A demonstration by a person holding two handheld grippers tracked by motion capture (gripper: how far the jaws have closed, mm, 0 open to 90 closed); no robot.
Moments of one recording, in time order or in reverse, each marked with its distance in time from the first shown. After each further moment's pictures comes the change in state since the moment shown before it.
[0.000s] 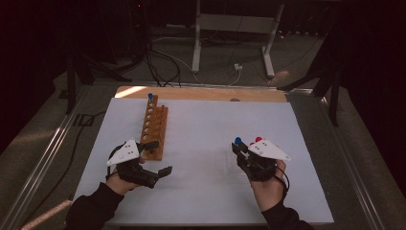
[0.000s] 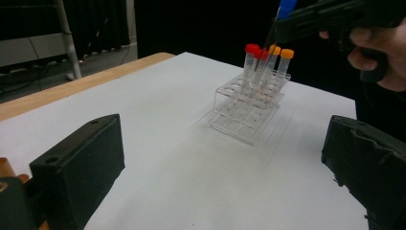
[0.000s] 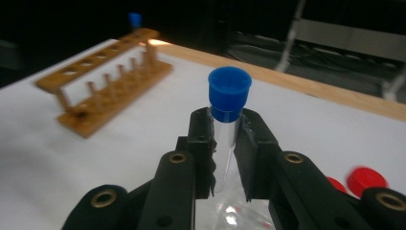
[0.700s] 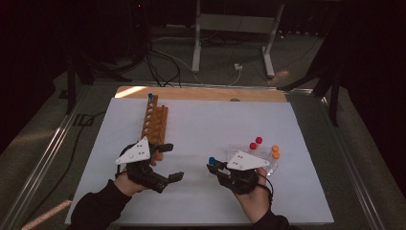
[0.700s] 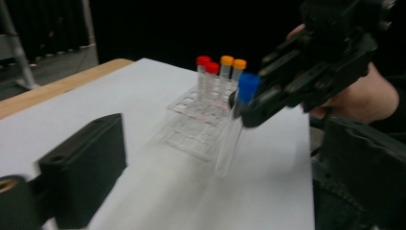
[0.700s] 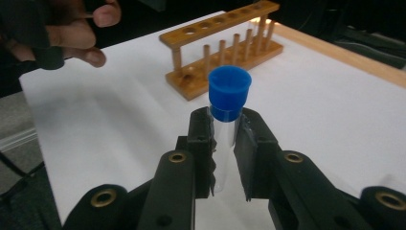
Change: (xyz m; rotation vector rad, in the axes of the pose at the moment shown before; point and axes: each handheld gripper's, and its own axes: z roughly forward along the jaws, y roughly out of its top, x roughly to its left) left arm -0.025 0.024 0.018 0.003 -0.156 0.013; right arm 0.033 -0.022 0.018 0.073 0.376 -0.139
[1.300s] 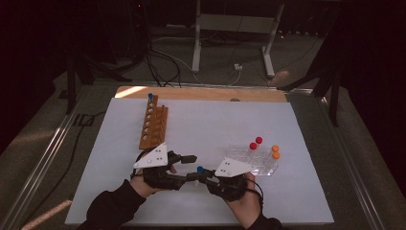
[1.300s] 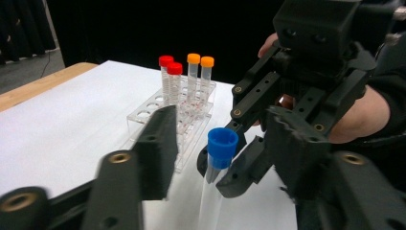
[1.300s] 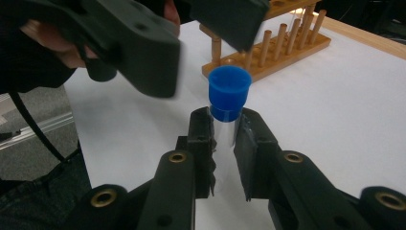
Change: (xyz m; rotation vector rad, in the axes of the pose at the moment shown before) left arm -0.014 0.001 0.034 0.033 -0.086 0.059; right arm 0.021 -0.002 0.016 0.027 0.091 -0.022
